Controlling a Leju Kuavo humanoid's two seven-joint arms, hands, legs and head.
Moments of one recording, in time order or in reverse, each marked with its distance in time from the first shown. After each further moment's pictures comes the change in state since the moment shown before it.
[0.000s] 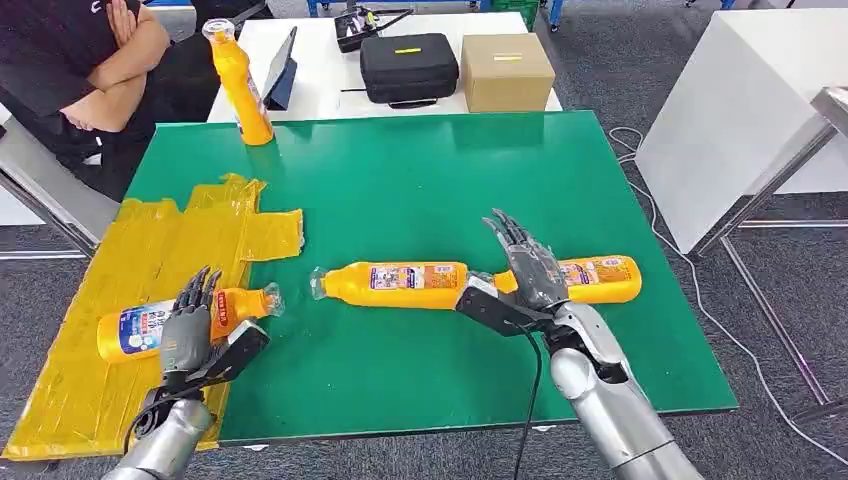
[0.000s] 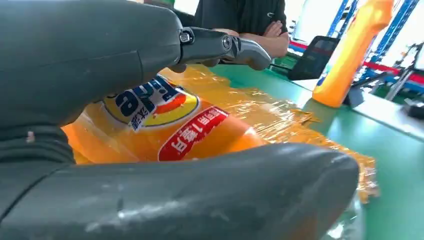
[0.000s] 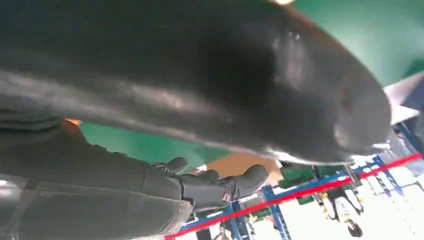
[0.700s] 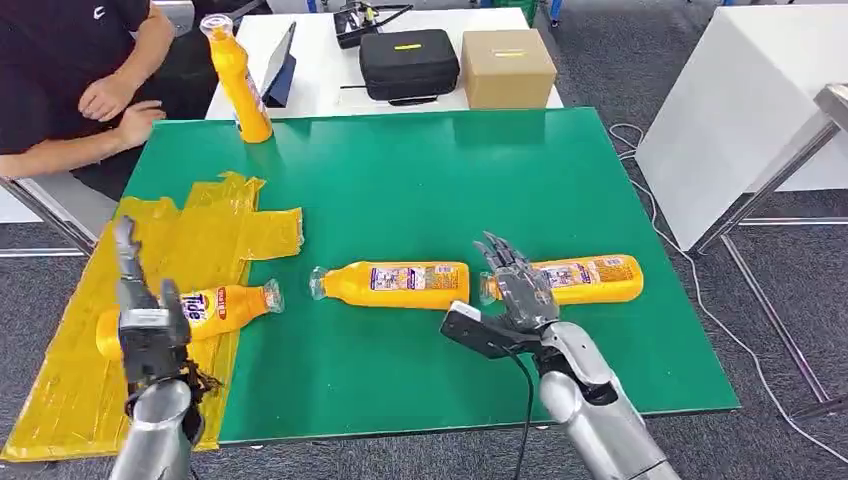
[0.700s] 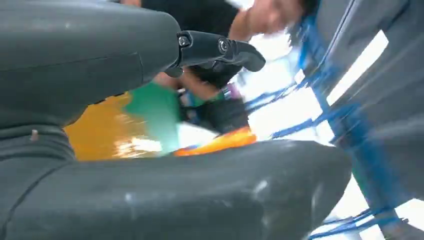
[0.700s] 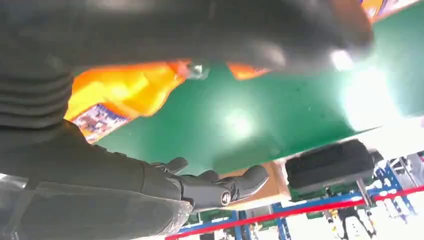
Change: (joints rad) left arm 0.213 -0.050 -0.174 -0.778 0.797 -0.198 -0.148; right arm 0.052 0.033 0.044 -0.007 0.116 -0.001 0.072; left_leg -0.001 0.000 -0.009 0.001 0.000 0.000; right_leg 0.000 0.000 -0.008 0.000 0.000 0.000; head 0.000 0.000
